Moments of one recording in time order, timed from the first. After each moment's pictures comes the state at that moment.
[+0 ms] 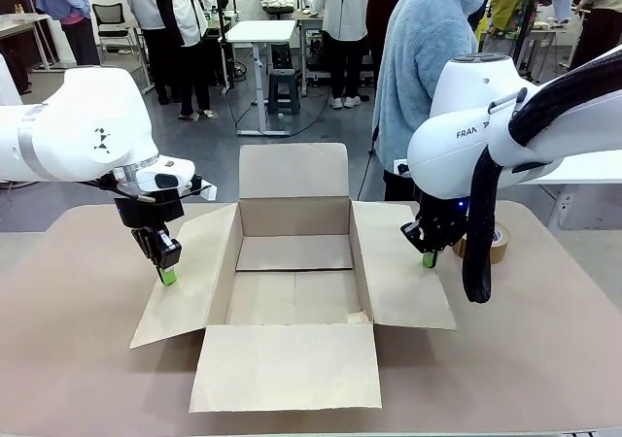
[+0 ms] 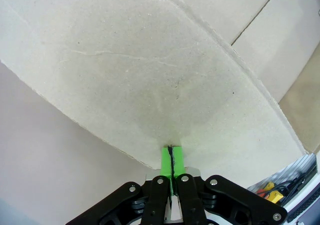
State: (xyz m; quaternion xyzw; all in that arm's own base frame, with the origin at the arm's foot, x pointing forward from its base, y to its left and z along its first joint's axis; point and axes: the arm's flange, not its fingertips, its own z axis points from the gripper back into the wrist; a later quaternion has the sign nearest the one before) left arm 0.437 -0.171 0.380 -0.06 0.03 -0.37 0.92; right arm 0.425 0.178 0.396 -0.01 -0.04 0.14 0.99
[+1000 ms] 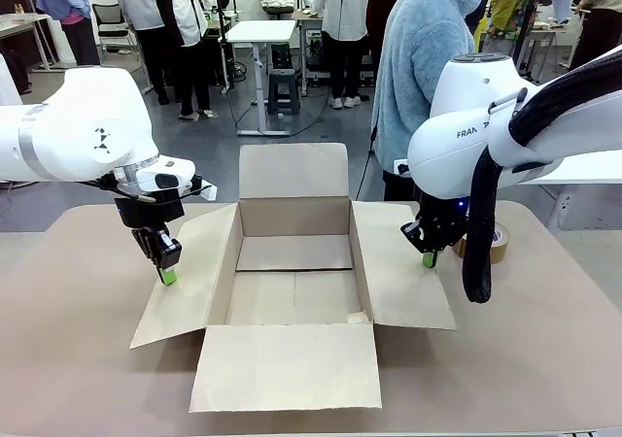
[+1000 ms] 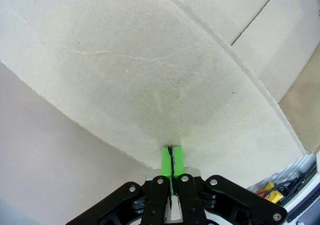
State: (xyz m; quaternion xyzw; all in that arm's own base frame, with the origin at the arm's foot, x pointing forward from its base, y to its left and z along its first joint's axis) left arm 0.437 -0.171 0.380 -0.06 0.03 -0.37 0.92; right arm 0.425 0.178 0.396 -0.01 -0.04 0.14 0.99
